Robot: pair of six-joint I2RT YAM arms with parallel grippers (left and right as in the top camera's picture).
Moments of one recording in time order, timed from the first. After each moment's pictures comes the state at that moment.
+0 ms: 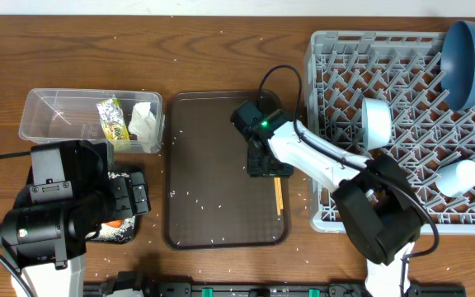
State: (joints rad) left arm 0.14 0.94 1.17 -1.39 0.13 -0.07; right arm 0.69 2.02 1.40 -0.95 0.05 0.75
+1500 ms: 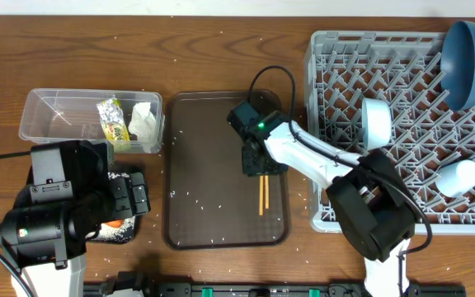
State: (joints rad) left arm 0.14 0.94 1.17 -1.39 0.12 -0.07; right arm 0.70 2.06 1.41 -0.86 0.02 0.66
